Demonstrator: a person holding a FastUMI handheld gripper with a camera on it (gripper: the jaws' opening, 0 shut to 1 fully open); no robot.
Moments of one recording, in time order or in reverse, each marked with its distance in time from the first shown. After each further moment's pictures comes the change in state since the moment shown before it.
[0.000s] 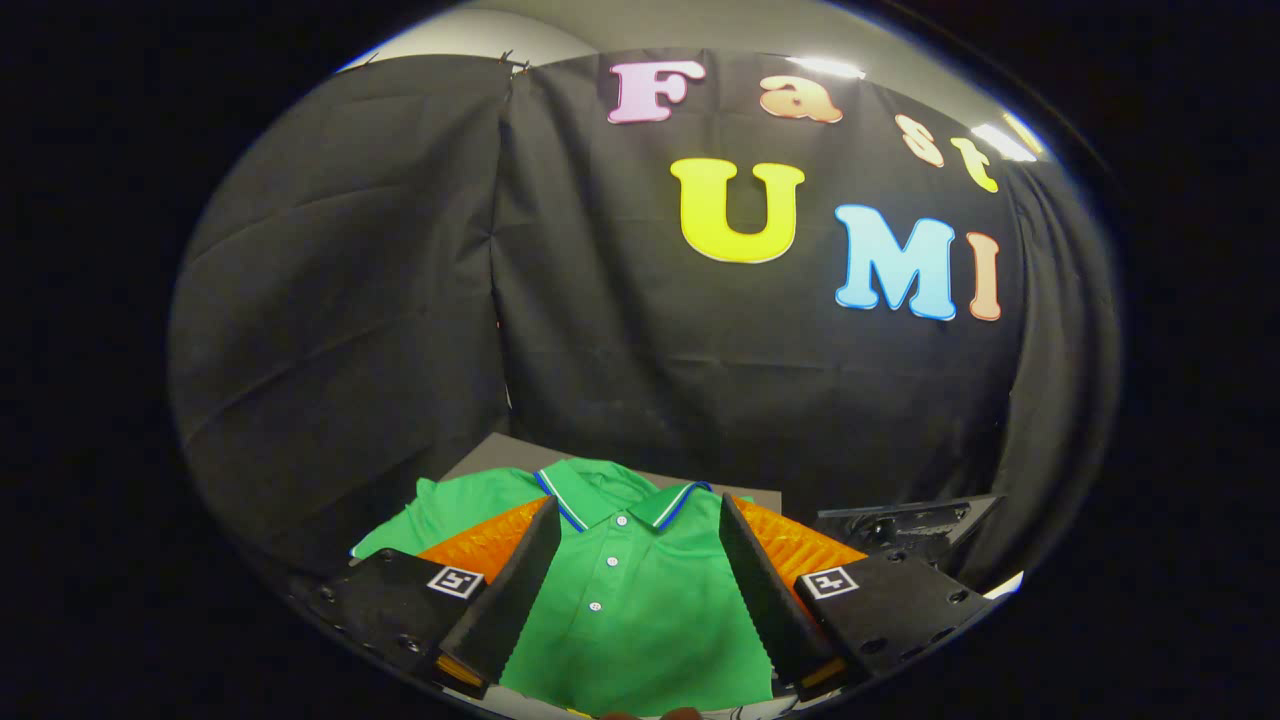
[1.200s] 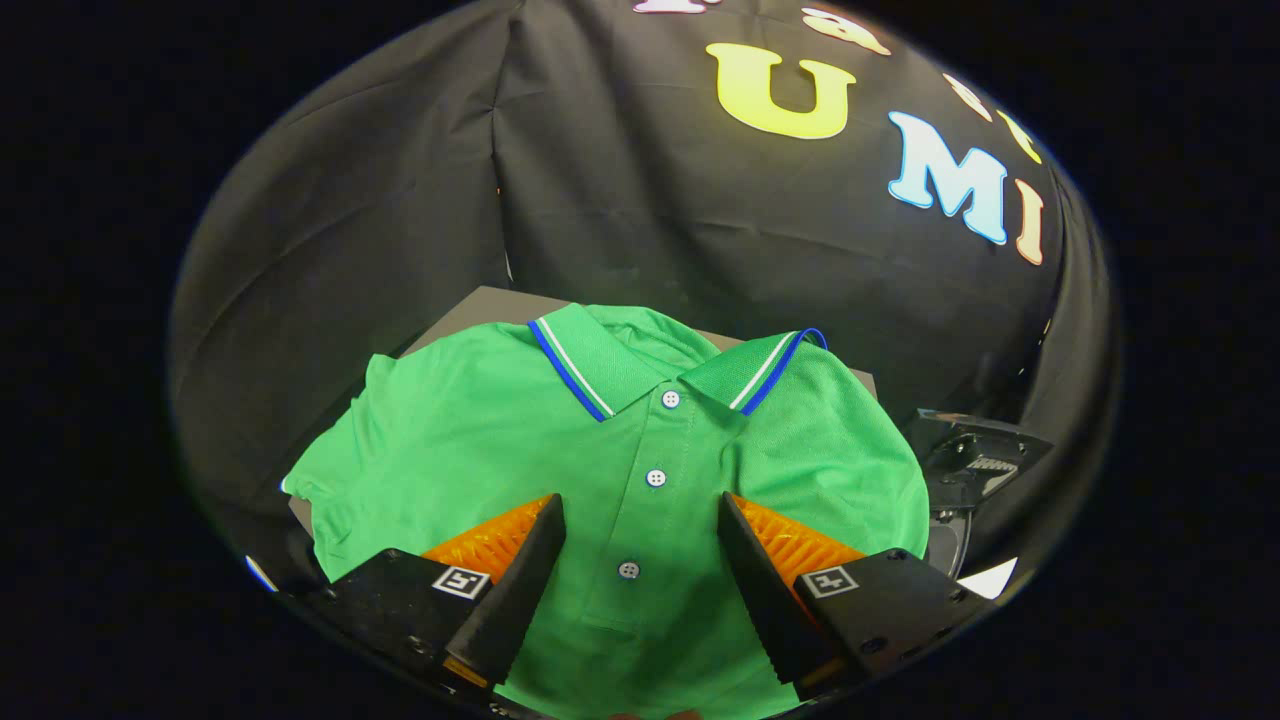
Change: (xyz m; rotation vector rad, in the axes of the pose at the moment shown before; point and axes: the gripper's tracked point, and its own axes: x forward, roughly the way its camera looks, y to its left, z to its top) arm 0.061 0.032 -0.092 -0.012 0.334 0.016
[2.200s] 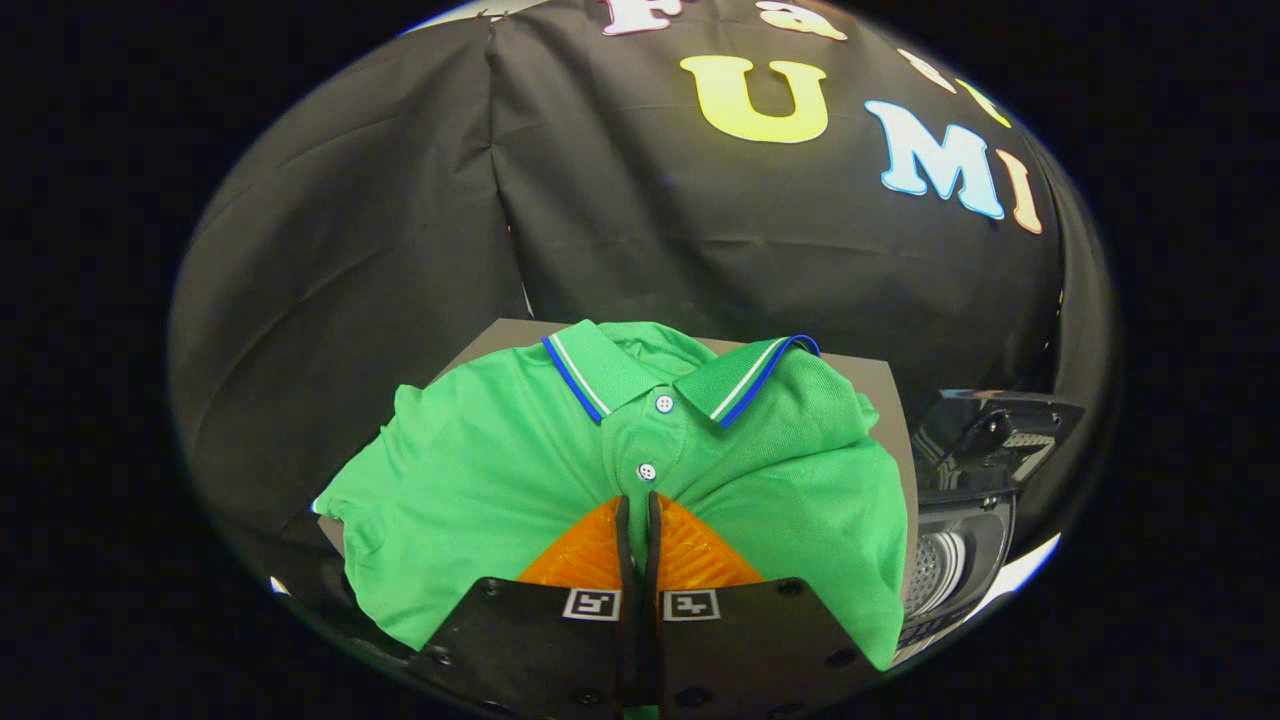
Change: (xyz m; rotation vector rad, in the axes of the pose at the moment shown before) arm -0.007 0.007 0.005 0.089 -0.099 0.103
